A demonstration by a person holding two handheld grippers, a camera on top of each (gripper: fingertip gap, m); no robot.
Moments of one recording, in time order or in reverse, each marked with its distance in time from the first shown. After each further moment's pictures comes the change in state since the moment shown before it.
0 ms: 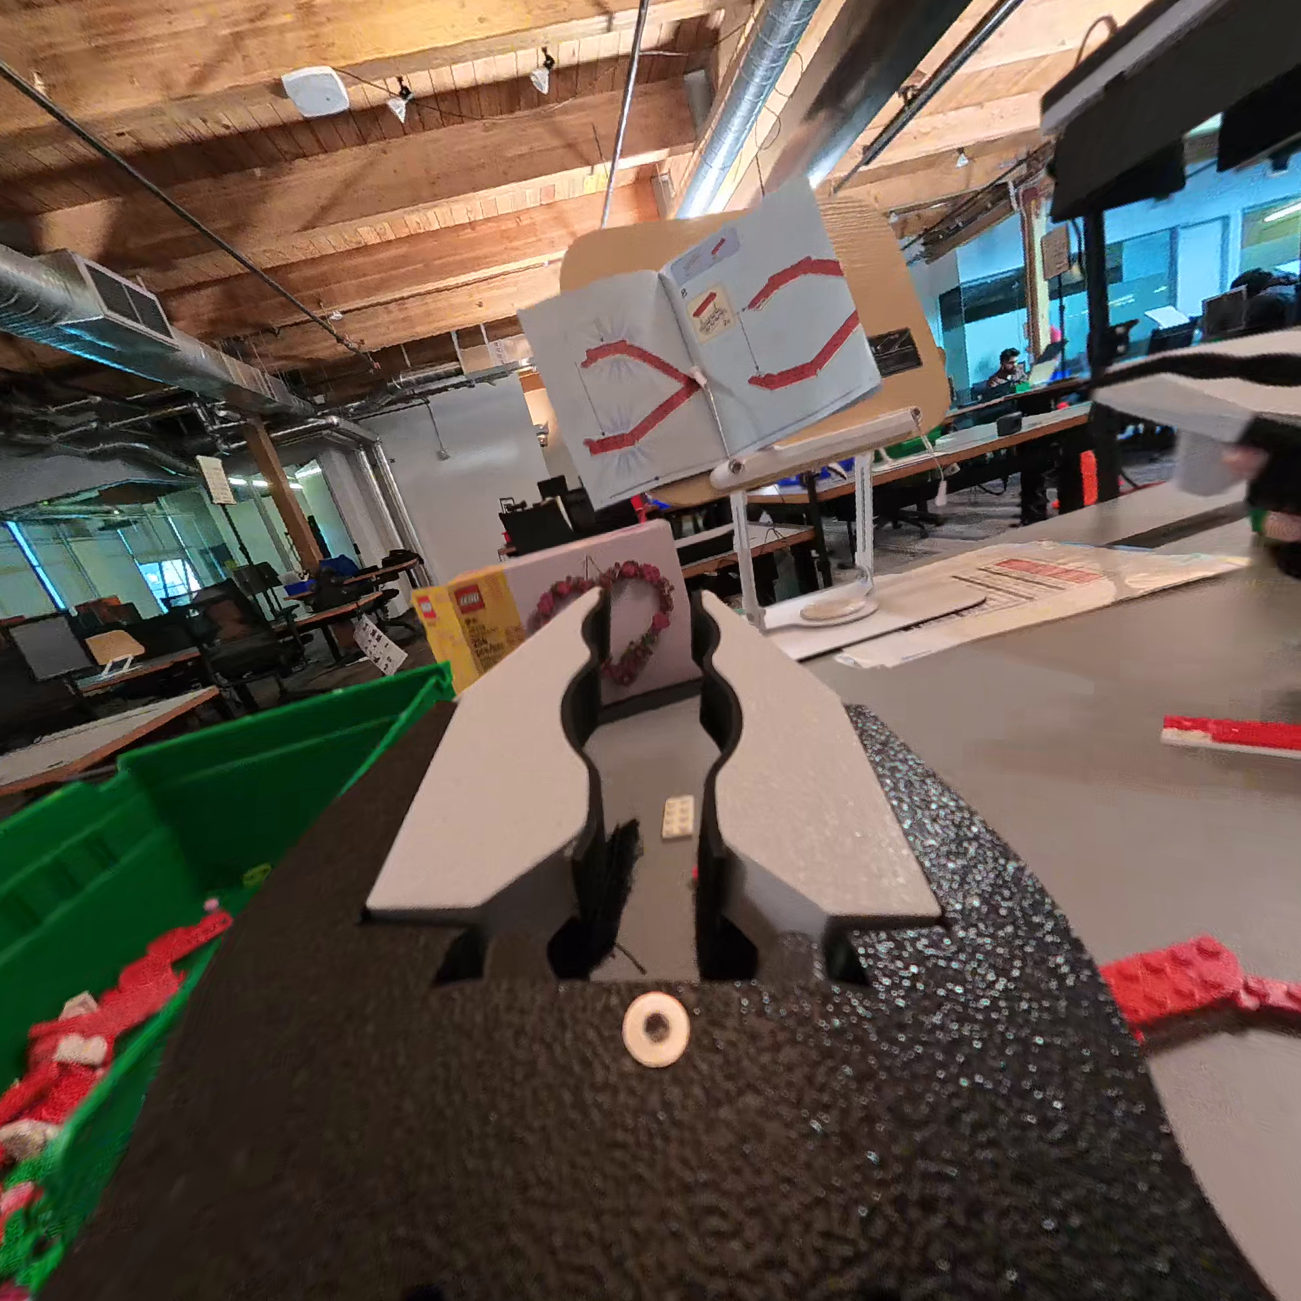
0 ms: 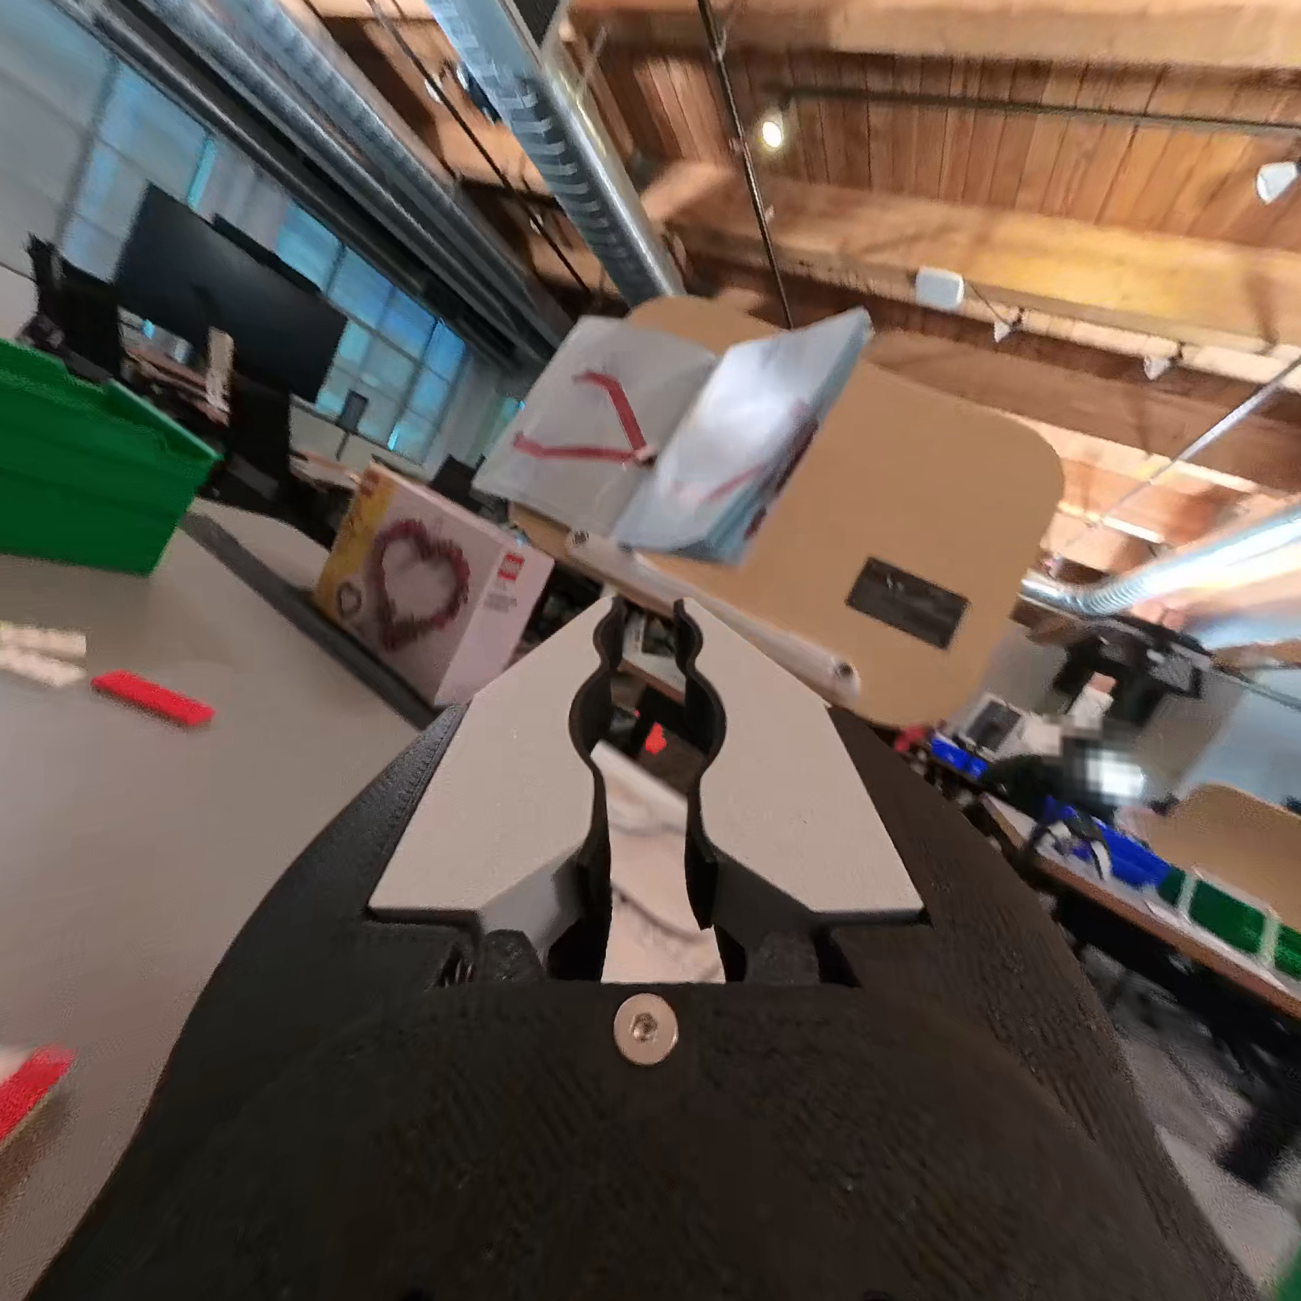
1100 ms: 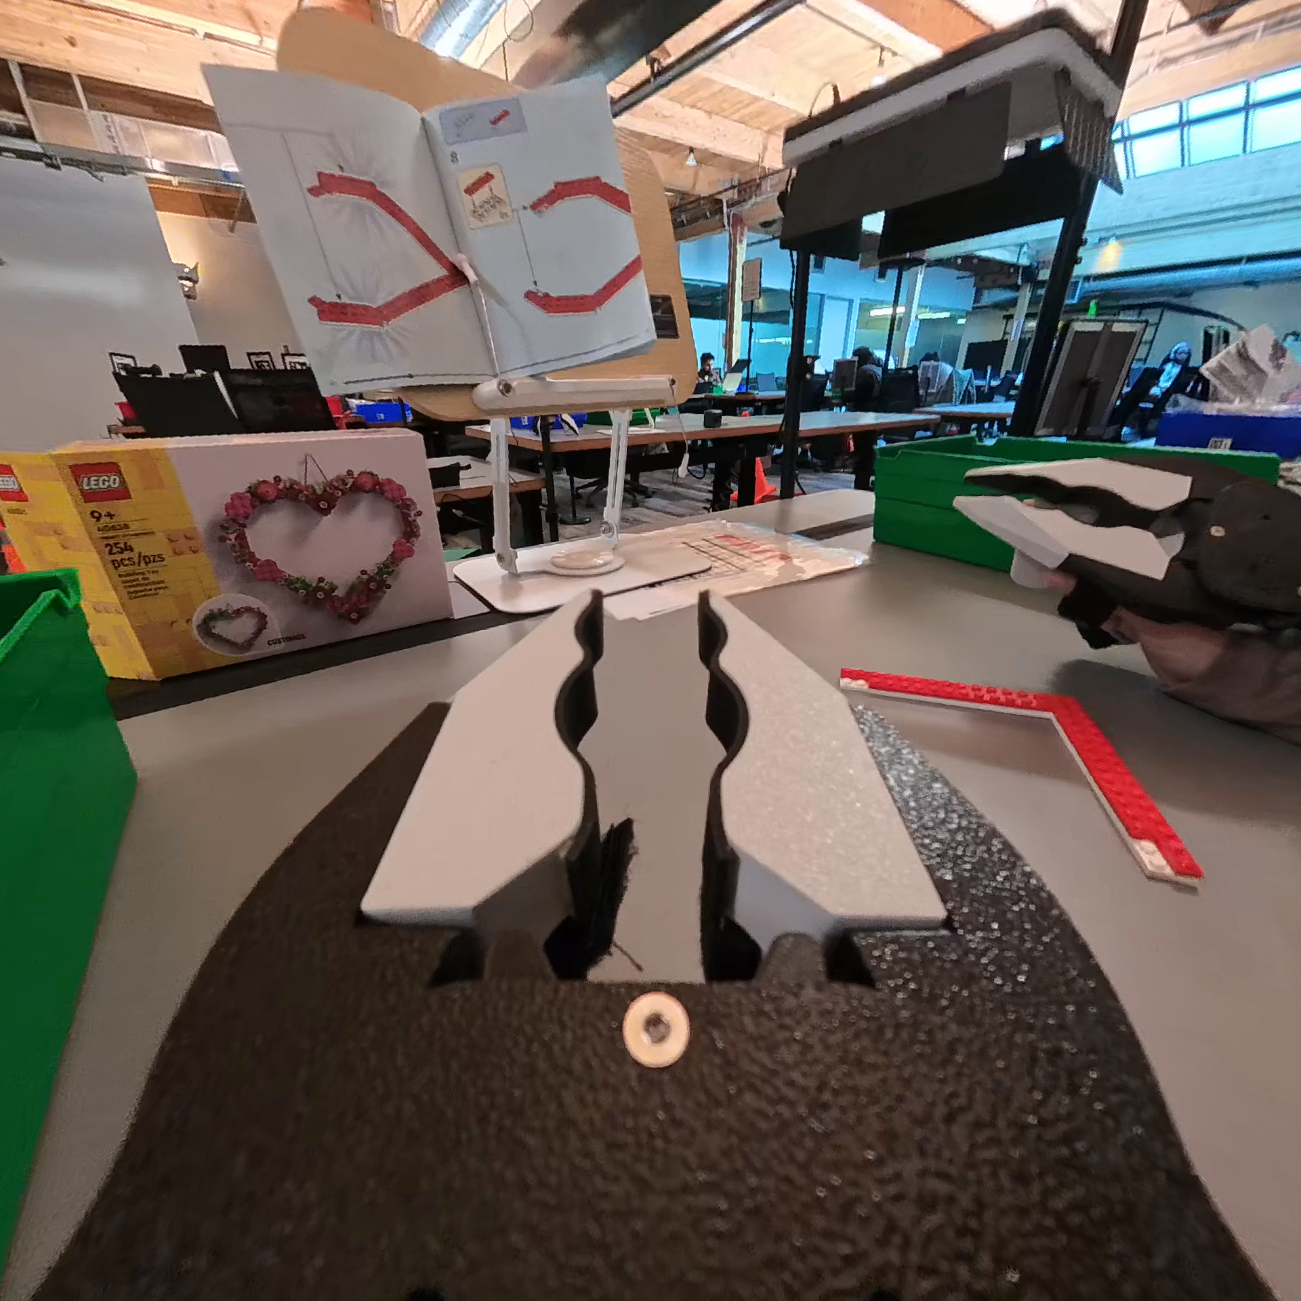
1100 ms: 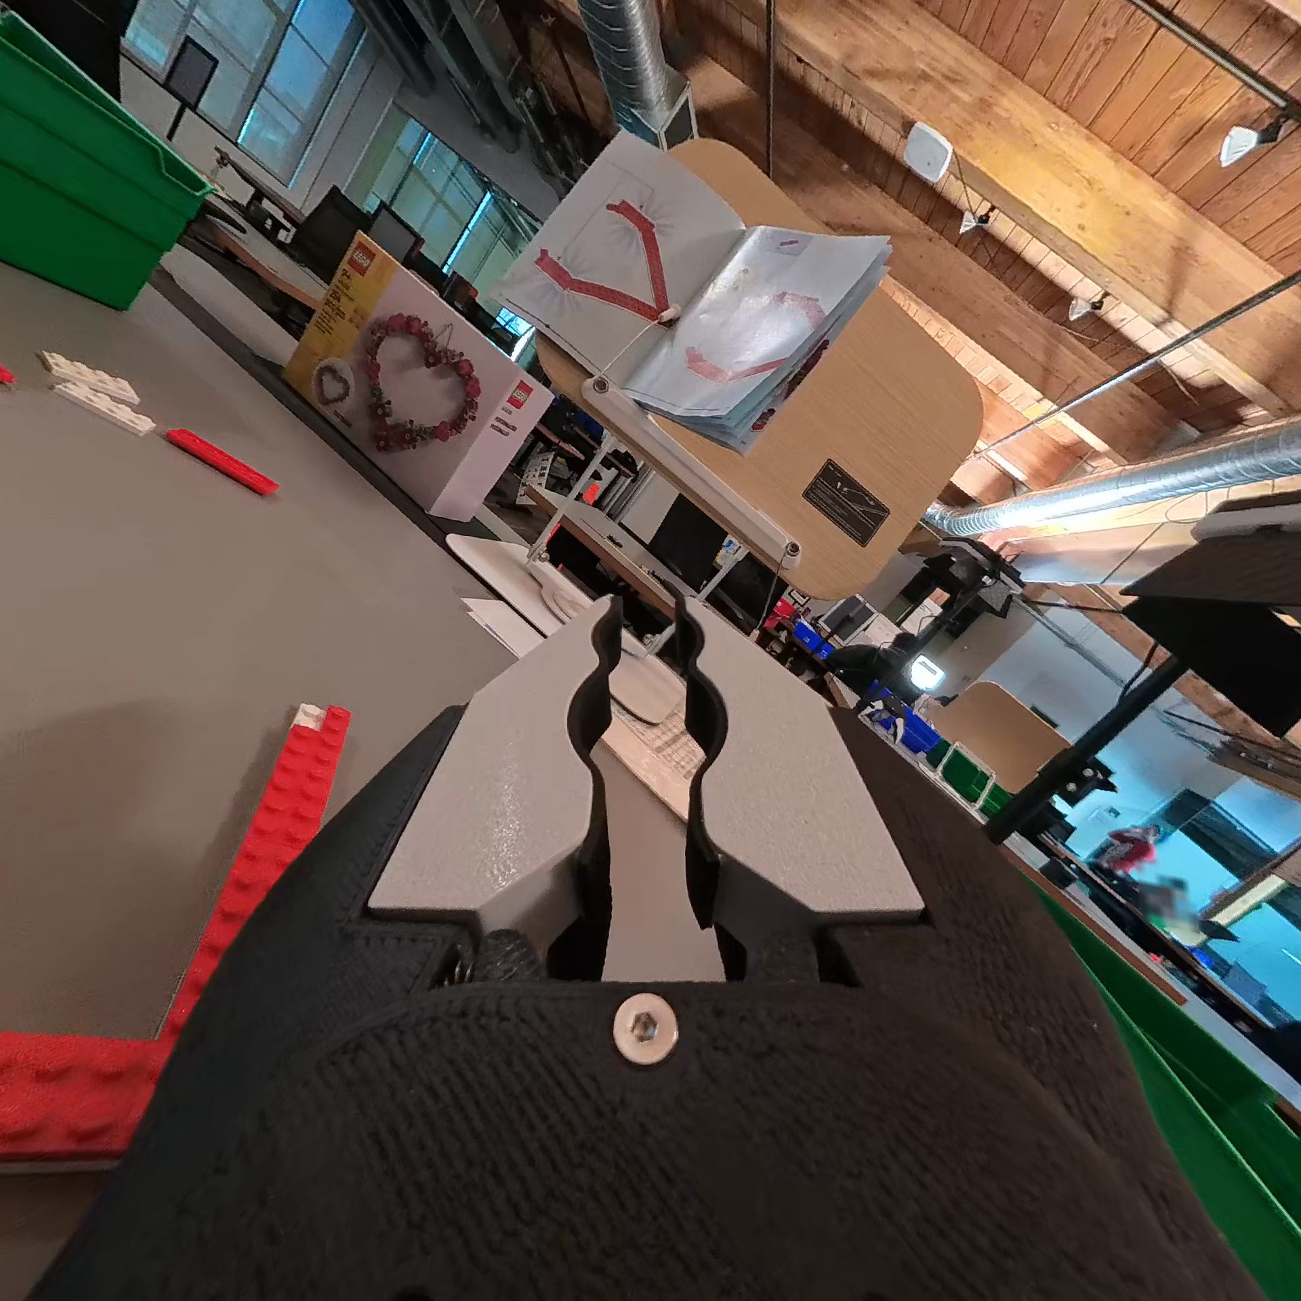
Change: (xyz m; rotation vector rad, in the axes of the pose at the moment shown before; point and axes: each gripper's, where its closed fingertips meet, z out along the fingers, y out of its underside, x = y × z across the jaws) left arm 0.047 0.015 -0.008 -0.088 0.398 -0.335; right arm -0.045 -0.006 -0.098 -0.282 0.091 -0.257
